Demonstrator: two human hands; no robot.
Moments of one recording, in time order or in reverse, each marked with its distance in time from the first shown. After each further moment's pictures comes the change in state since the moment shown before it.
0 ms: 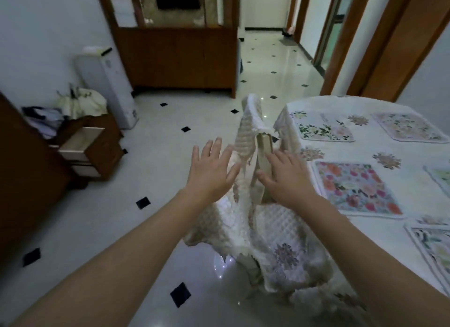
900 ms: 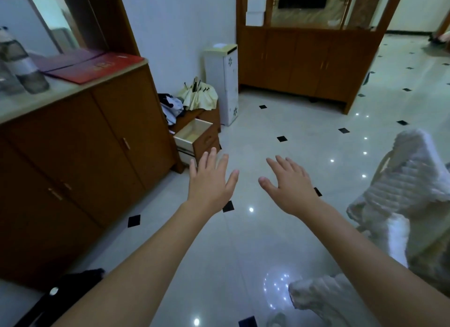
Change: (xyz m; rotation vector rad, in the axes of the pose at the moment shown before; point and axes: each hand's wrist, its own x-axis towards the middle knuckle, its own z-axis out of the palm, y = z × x) left_hand -0.034 -0.415 -0.012 0.032 0.035 -0.567; right_hand 0.201 -0.375 0.149 0.026 -0.172 -0.426
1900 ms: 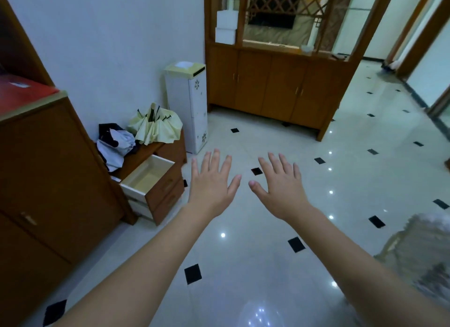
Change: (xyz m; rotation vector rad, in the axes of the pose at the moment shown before) left_hand 0.462 0.038 0.078 0.007 0.072 0.181; right_hand 0.427 0.116 -0.032 -0.183 0.120 0.036
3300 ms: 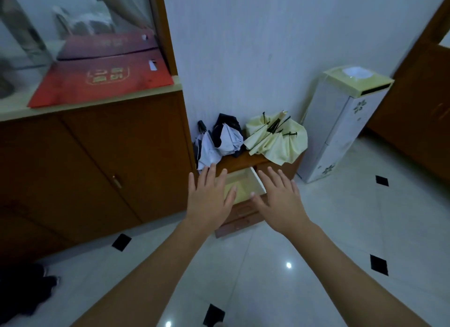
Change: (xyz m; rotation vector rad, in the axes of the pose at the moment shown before) left_hand 0.244 -0.255 0.105 0.083 -0.027 -0.844; right_hand 0.463 -0.154 0.157 0.242 -0.279 -0.707
